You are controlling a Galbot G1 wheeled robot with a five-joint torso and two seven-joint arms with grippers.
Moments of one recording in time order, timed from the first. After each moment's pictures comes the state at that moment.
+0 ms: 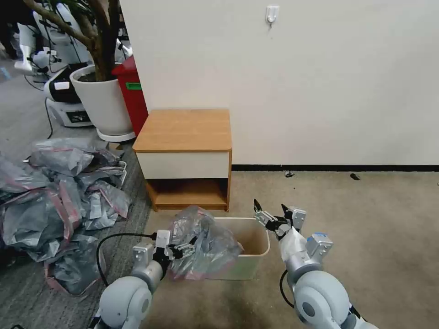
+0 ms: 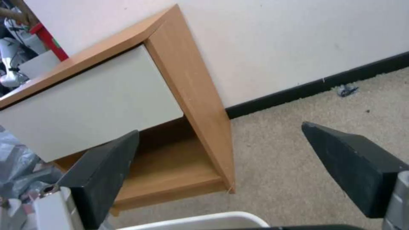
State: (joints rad) left arm 1.46 -1.26 -0.40 -2.04 -0.45 0.61 -0.08; right arm -1.40 1.16 0.16 2.14 0.66 -0.15 0.46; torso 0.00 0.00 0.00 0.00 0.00
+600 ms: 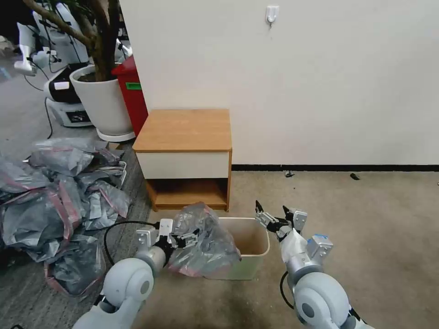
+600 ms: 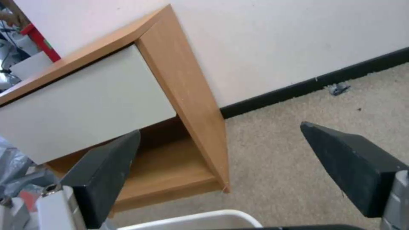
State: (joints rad) left arm 1.41 -1.15 -0.39 -2.12 -0.71 0.73 -0.21; right arm -1.42 1.17 0.18 2.13 0.65 -0.14 0.46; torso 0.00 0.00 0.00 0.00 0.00
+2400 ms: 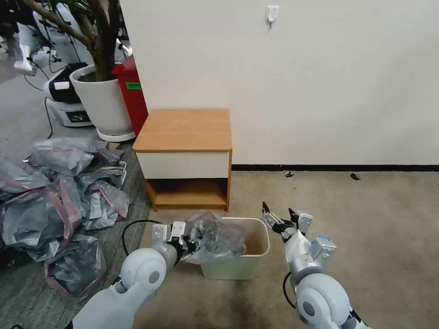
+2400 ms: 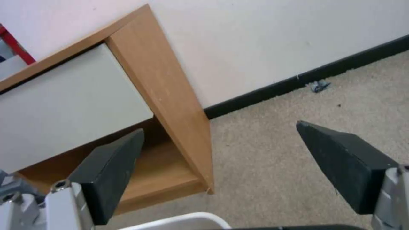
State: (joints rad) left arm 1.19 -1.03 -0.10 -1.99 -1.03 0.74 -0.54; right arm -1.42 1.19 0.21 2.09 0.64 -0.12 0.46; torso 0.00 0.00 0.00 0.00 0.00
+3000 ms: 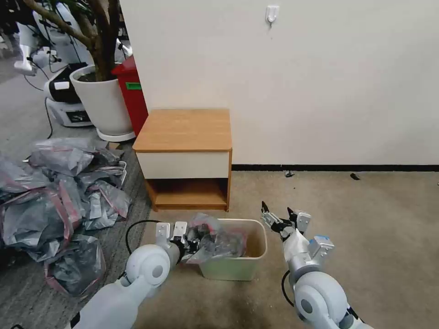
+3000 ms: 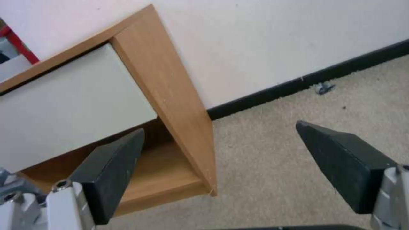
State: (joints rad) left arm 1.14 -1.03 -0.07 -1.95 -1.07 0.73 -0.58; right arm -1.41 1.19 0.20 2.08 0.64 -0.12 0.46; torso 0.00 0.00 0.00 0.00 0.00
